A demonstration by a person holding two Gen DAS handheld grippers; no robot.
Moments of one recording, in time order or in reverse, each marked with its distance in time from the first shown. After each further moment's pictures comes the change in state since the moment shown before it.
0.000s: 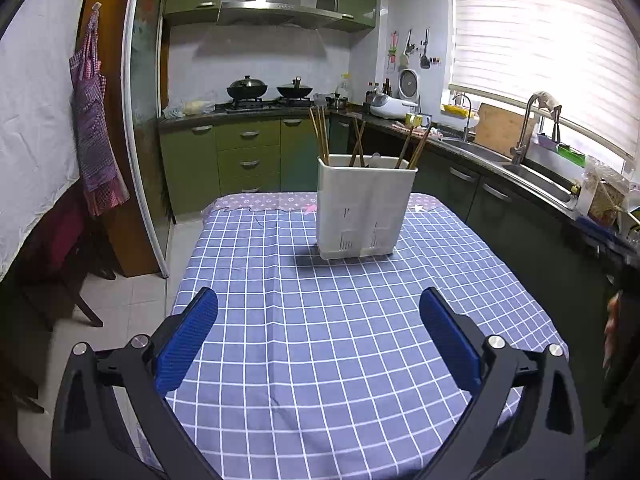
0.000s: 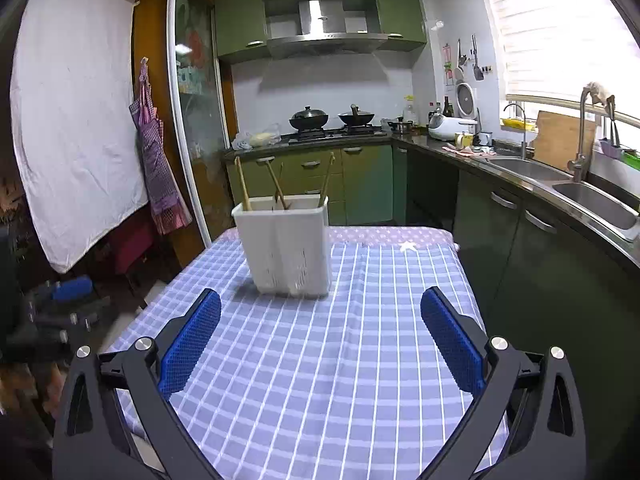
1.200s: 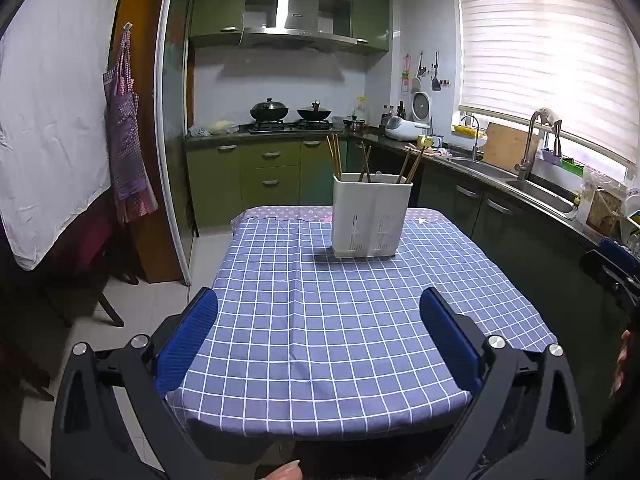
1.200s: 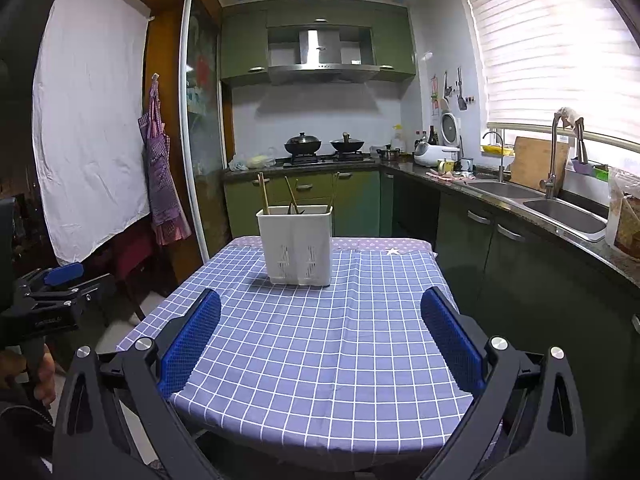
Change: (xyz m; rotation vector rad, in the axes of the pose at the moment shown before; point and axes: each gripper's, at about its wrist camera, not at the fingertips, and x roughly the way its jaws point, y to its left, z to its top) left arm -0.089 -0.005 -0.030 -0.015 -0.078 0.068; right arm -0.101 0.040 -0.028 -0.034 -0.089 -0.046
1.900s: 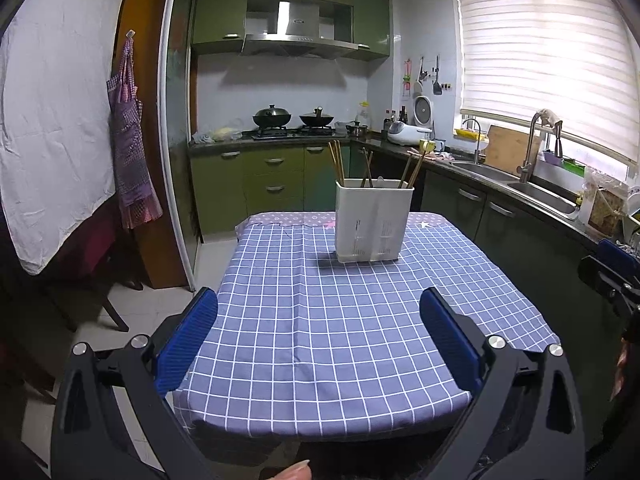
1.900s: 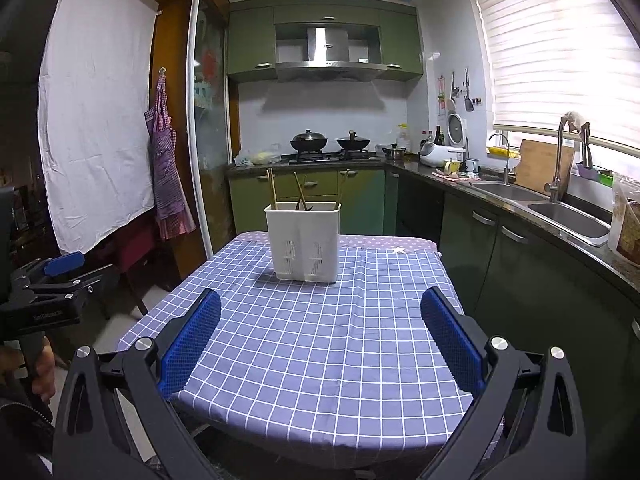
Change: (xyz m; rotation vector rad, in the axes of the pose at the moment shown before) left arm -0.009 -0.001 0.000 0.007 -0.021 0.018; right arm 0.003 0.007 -0.001 -0.014 0.009 0.015
